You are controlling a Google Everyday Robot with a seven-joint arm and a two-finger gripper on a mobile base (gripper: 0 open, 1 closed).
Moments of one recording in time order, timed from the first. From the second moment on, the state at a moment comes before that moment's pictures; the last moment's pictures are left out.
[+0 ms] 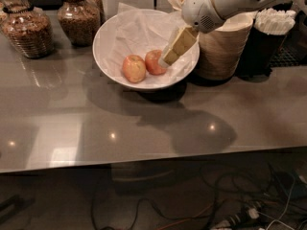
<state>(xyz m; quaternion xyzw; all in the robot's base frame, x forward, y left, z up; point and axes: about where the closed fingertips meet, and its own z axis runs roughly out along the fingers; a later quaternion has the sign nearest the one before) 0.627 -0.040 0.985 -0.63 0.64 0.13 0.43</state>
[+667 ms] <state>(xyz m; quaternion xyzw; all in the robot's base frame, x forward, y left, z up) 0.641 -0.045 0.972 -0.63 0.63 0.11 0.43</state>
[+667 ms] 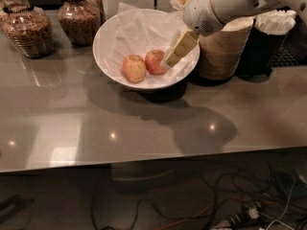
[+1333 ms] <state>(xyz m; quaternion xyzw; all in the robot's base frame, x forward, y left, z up) 0.670 -0.039 0.934 -0.66 0.62 0.09 0.41</state>
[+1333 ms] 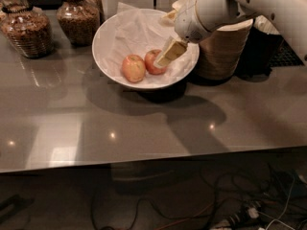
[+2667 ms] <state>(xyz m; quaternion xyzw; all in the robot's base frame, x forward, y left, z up) 0.706 -0.033 0.863 -0.68 0.64 0.09 0.35</state>
